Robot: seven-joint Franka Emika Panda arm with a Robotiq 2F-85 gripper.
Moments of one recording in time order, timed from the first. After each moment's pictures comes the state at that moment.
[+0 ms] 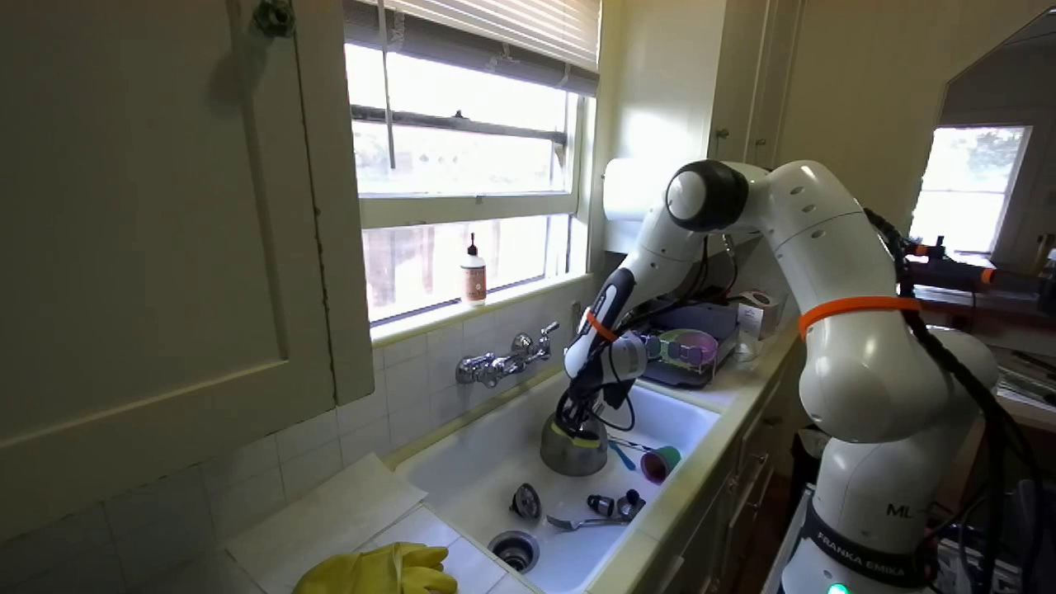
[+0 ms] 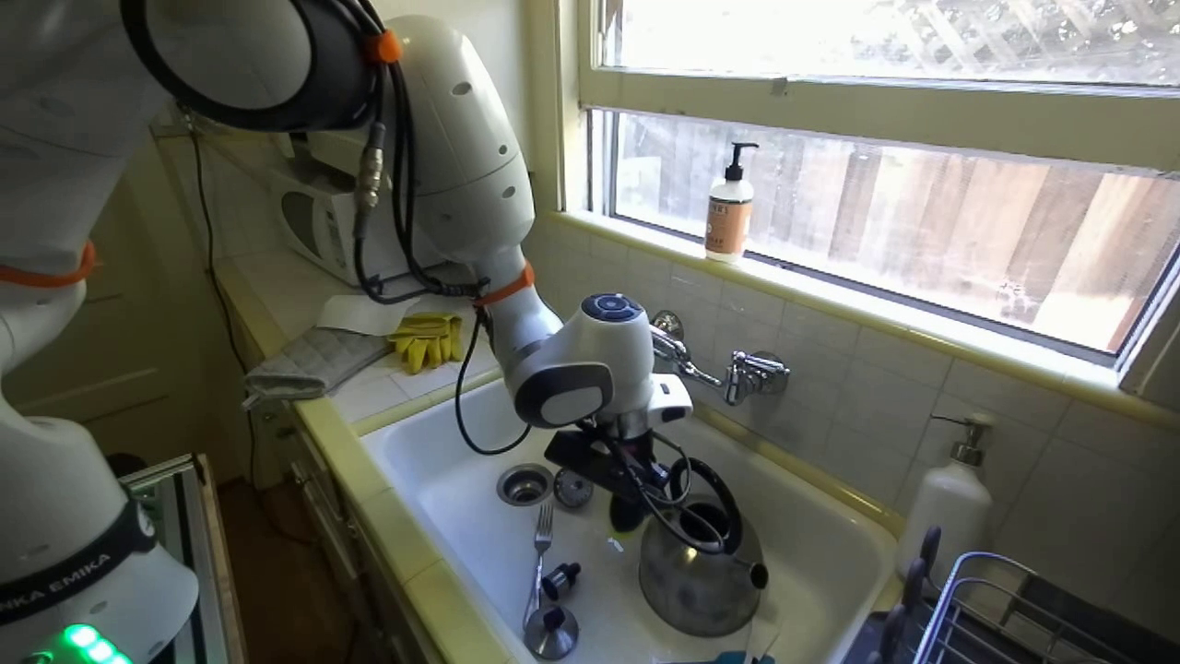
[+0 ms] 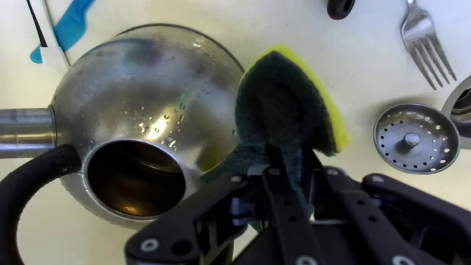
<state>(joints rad) -0.41 0.68 0.11 -2.14 -0.01 3.00 -0.60</state>
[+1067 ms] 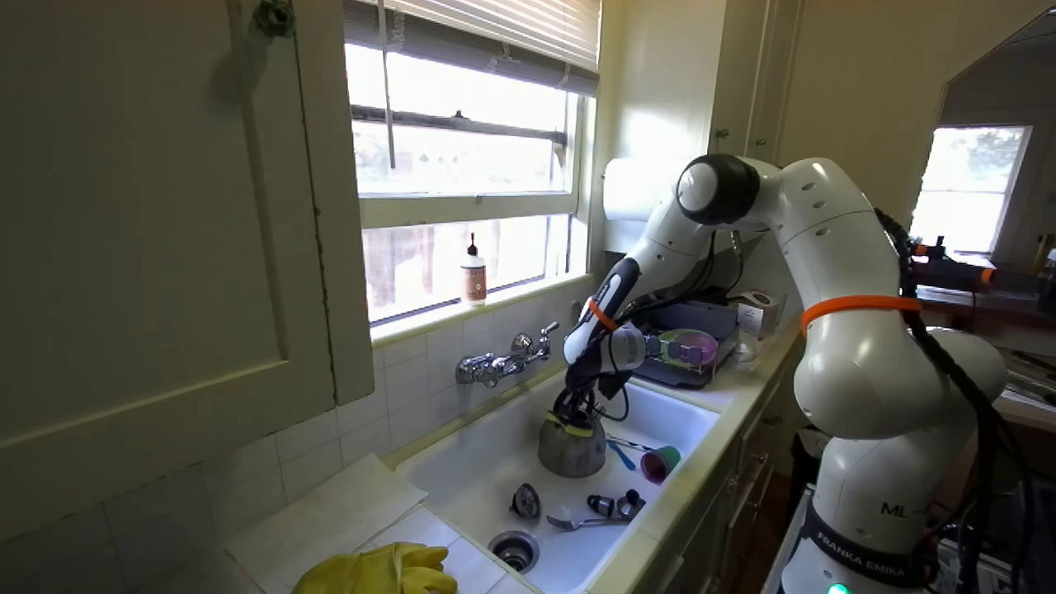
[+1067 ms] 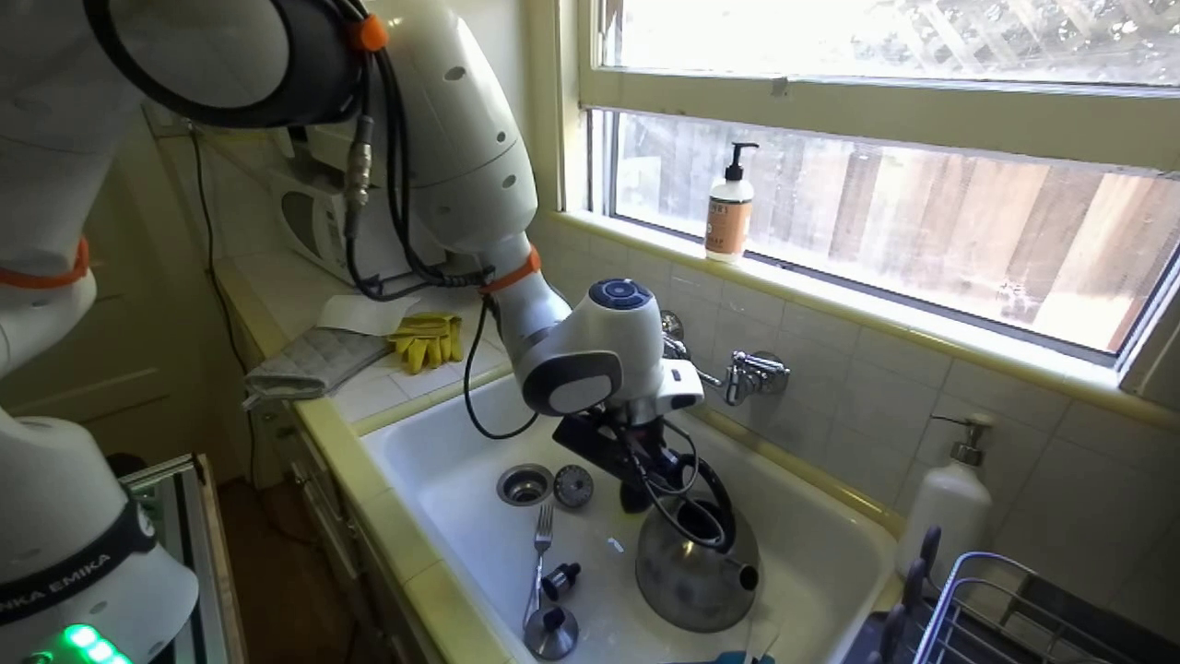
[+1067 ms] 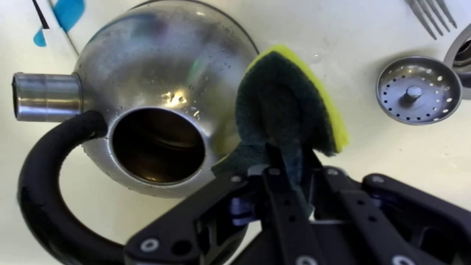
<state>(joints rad) -0.50 0.65 0.20 -2.13 -0.02 3.00 -0.55</state>
